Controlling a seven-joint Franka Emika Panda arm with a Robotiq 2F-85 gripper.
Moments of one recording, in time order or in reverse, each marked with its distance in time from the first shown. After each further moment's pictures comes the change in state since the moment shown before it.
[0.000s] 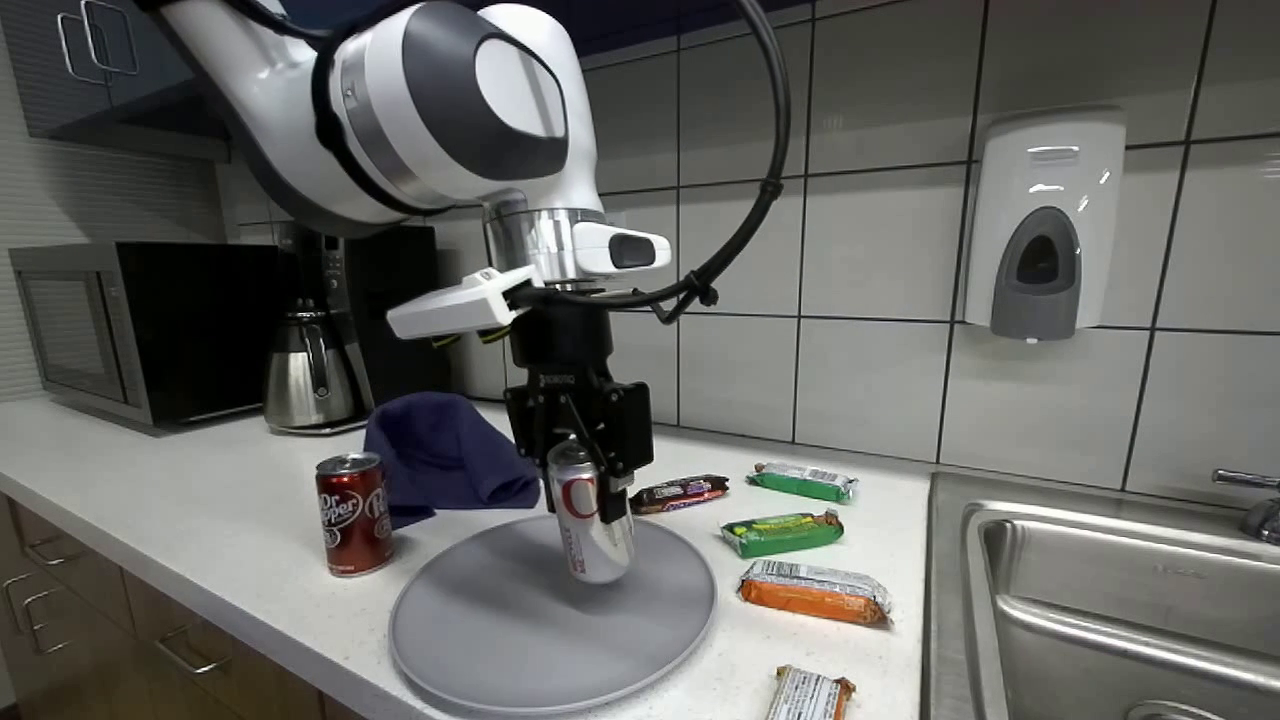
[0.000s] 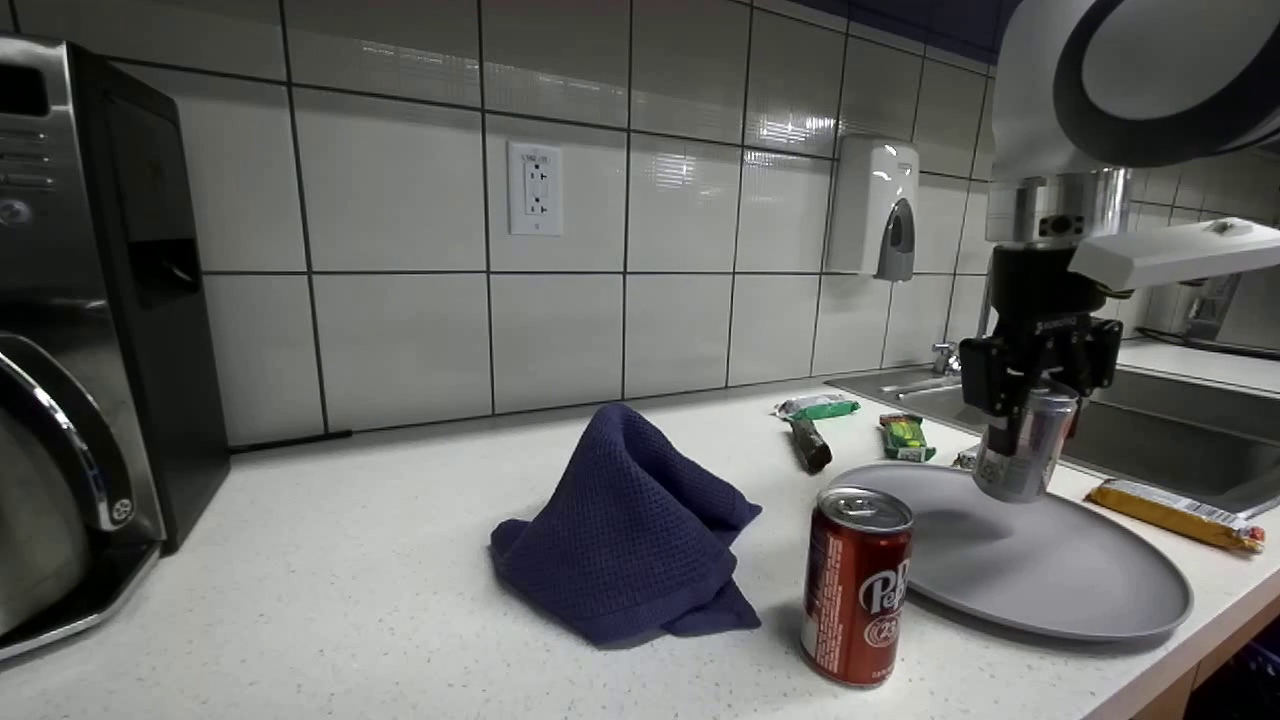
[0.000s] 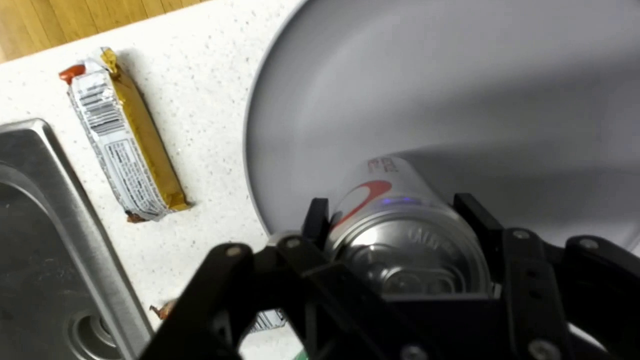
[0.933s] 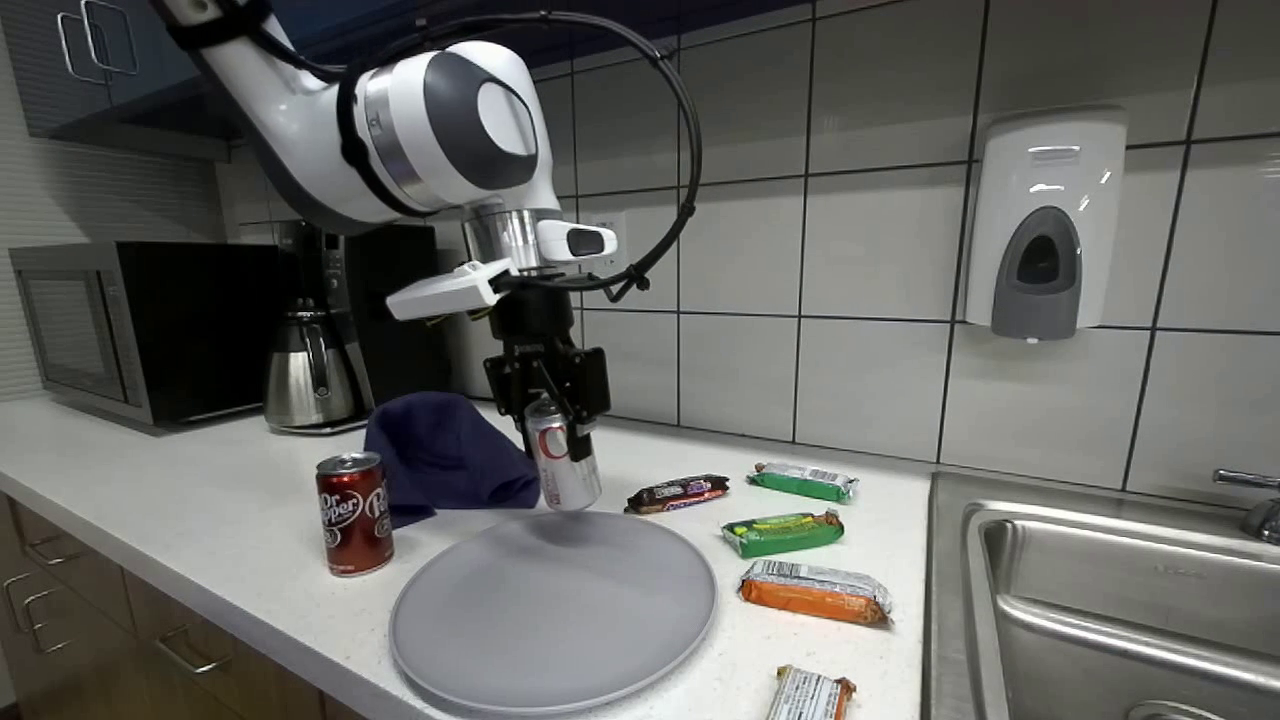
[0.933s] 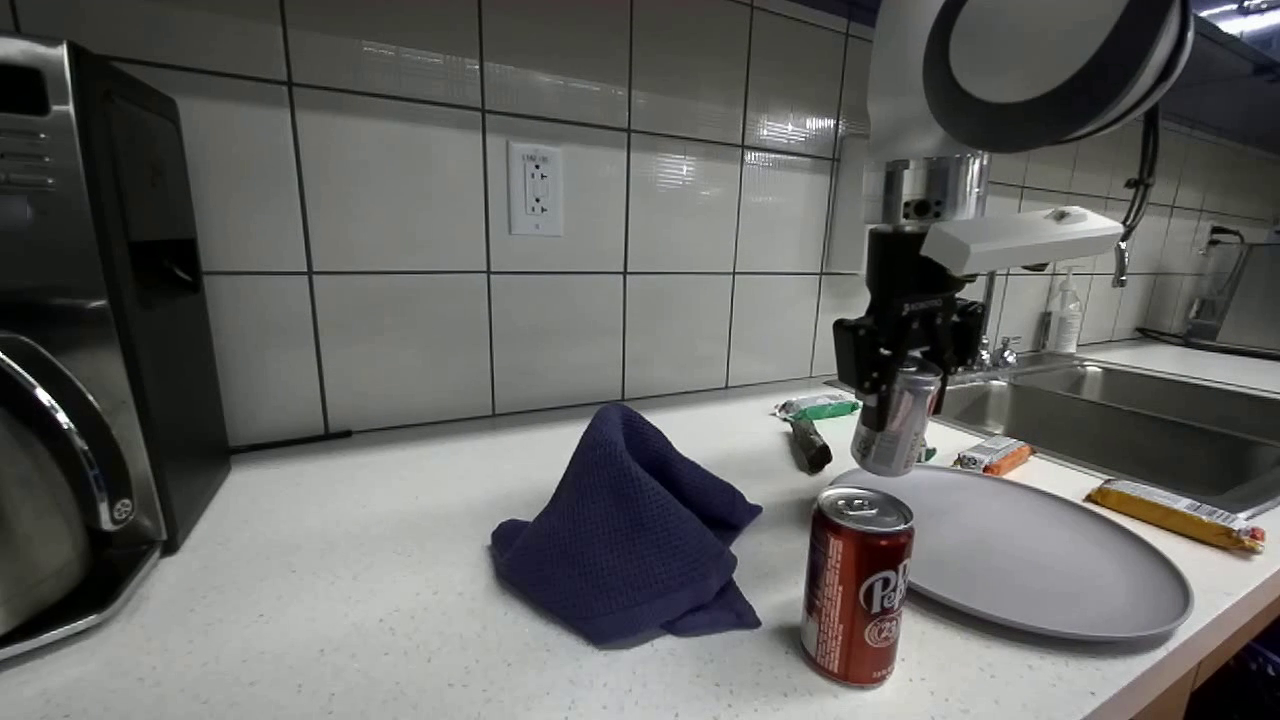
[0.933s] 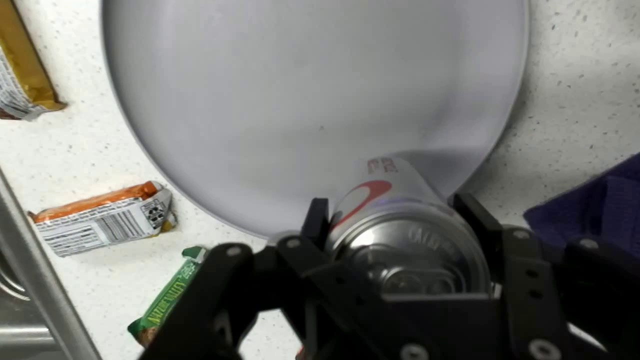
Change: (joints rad) arm 0.114 0.129 0.070 0.171 0.002 -0.001 0.101
